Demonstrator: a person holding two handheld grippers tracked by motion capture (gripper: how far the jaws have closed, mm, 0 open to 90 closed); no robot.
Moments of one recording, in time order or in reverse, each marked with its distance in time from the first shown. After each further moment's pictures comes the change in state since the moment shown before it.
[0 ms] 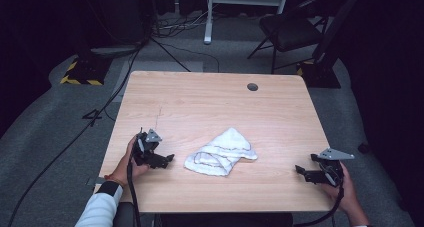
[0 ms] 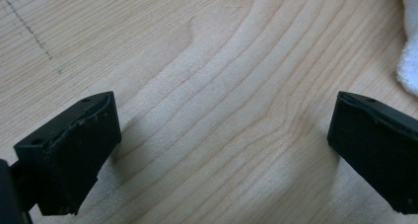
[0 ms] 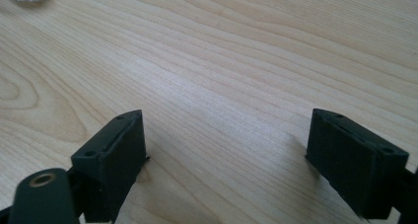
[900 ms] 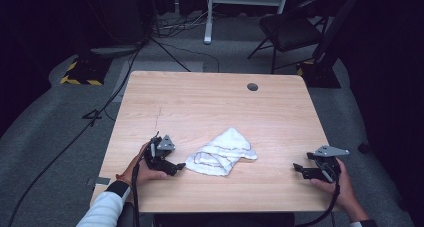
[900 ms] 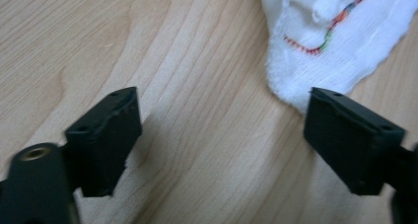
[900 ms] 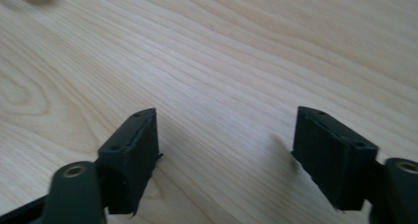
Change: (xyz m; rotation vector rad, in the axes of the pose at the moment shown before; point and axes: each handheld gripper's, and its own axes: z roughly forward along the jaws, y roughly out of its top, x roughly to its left) left arm -0.032 0.014 0.005 0.002 -0.189 0.168; right arm 0.006 0.014 0.003 0.047 0.003 -0.050
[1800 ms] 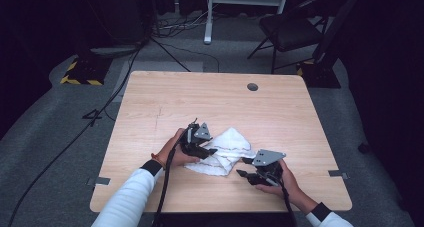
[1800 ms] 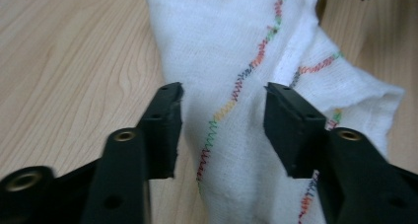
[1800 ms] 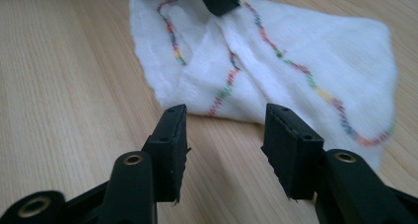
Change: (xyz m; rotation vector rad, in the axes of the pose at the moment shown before) left arm -0.024 0.097 0.051 -0.020 -0.075 0.235; right arm 0.156 0.082 0.044 -0.114 0.303 -0.343
